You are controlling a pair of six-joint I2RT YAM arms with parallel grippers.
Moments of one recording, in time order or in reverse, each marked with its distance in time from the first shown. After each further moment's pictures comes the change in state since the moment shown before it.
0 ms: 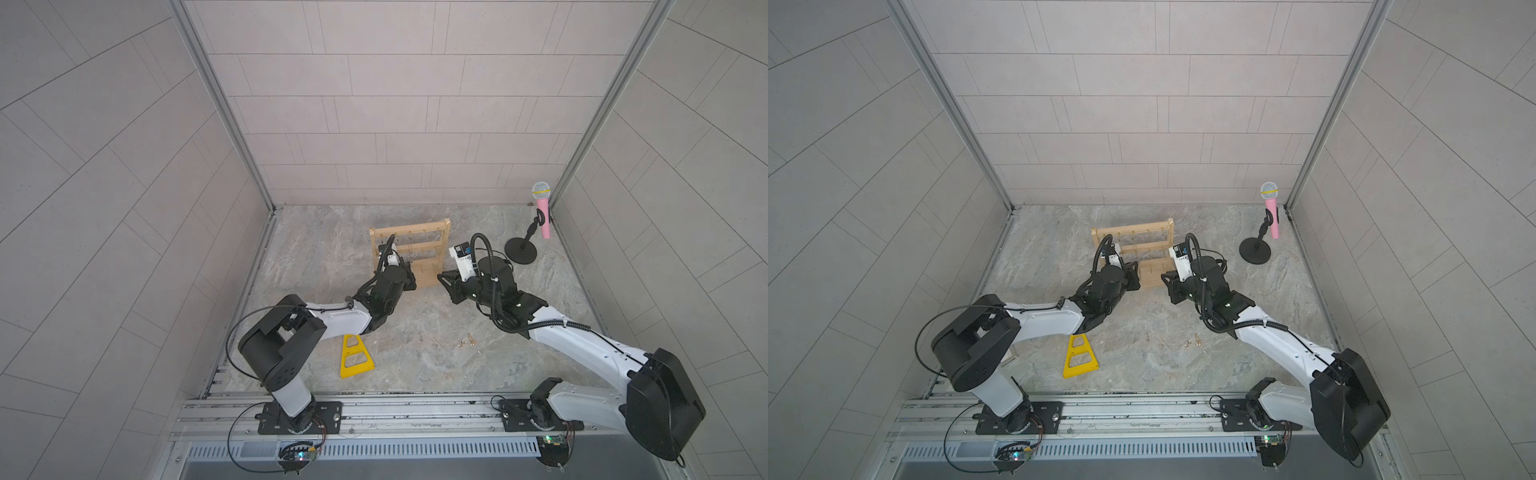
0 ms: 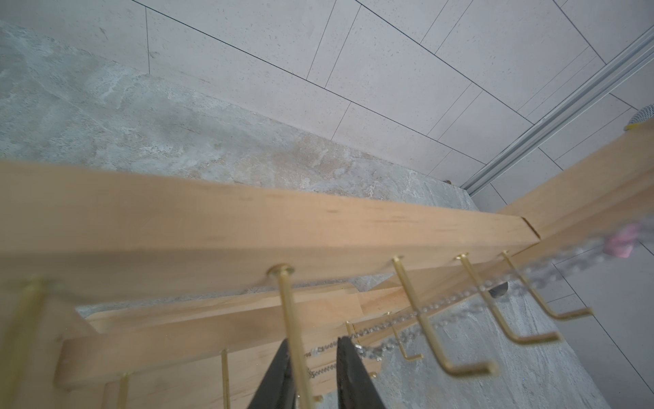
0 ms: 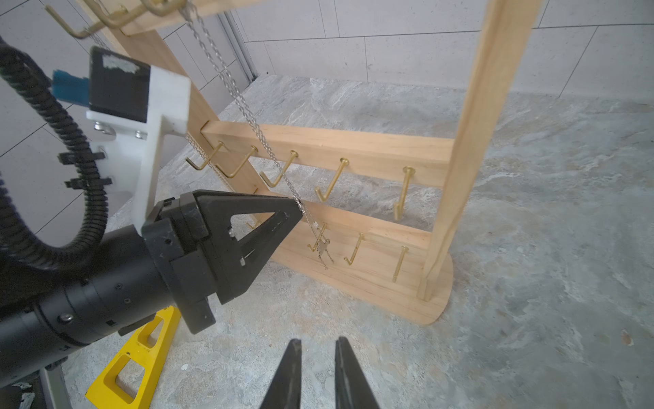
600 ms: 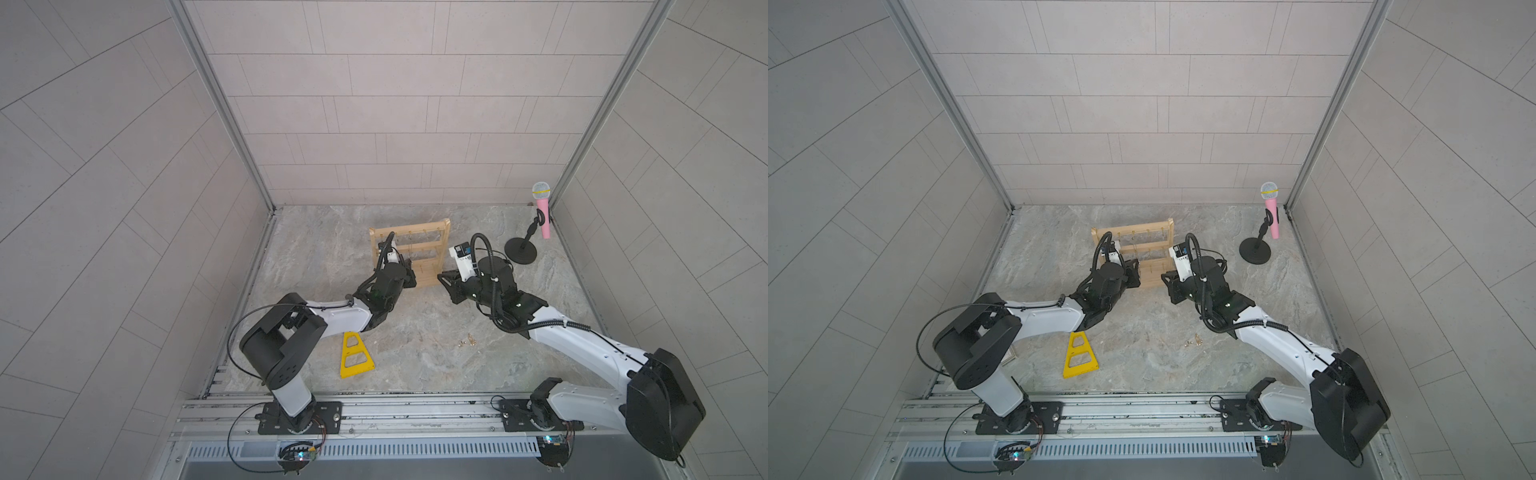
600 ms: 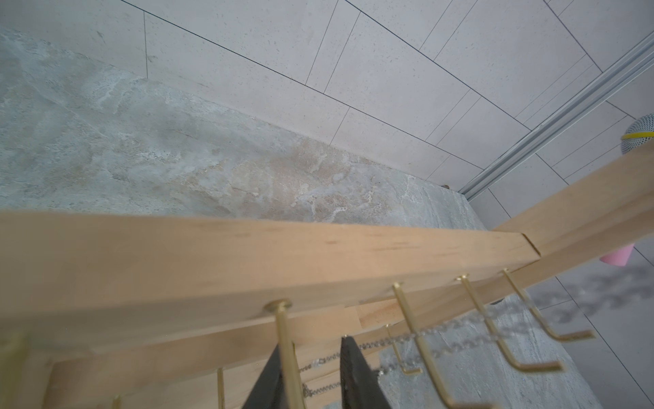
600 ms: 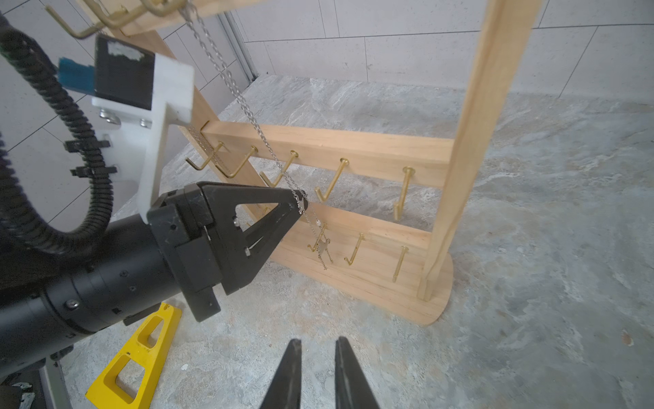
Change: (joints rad) left arm 0.005 0.018 0.030 -0.001 0.019 0.000; right arm 0.000 0.000 0.000 0.000 0.000 0.000
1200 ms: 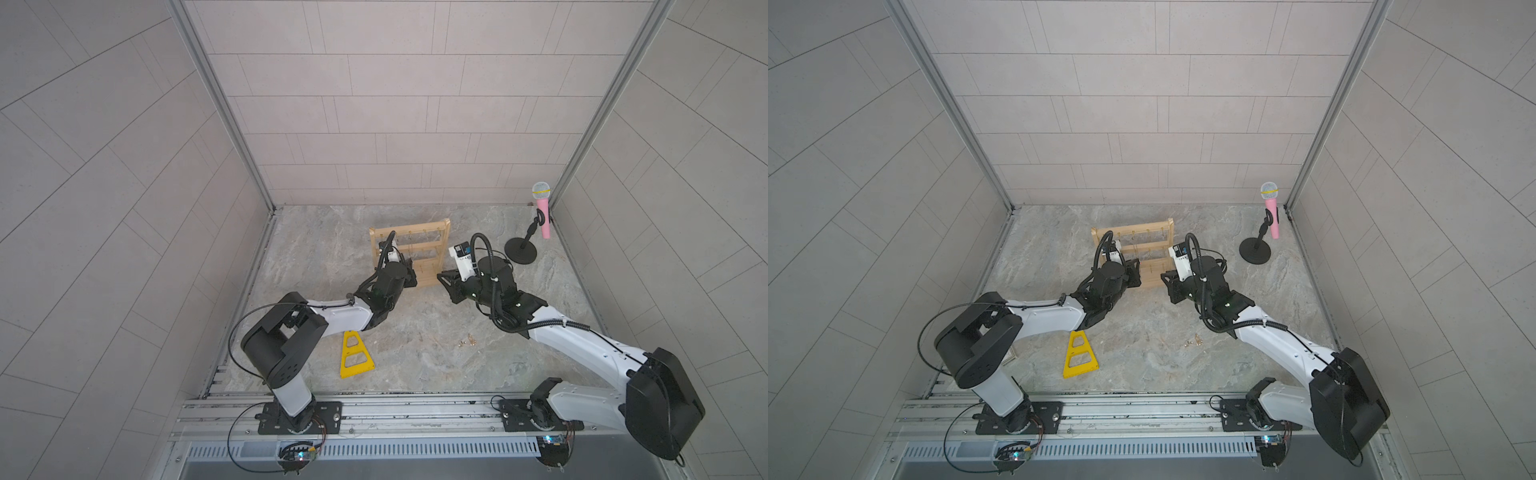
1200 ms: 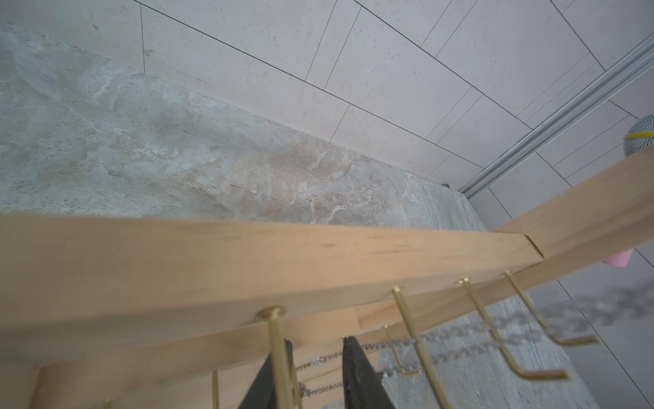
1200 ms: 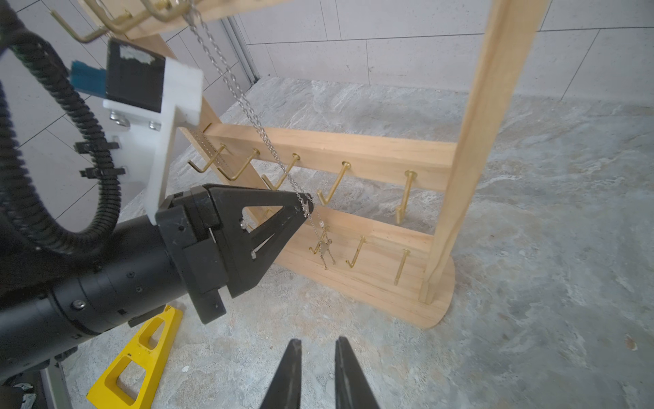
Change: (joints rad) left arm 0.000 0.001 0.006 -0.015 0.003 -0.014; right arm 0.000 0.003 0.000 0.010 -0.003 0.000
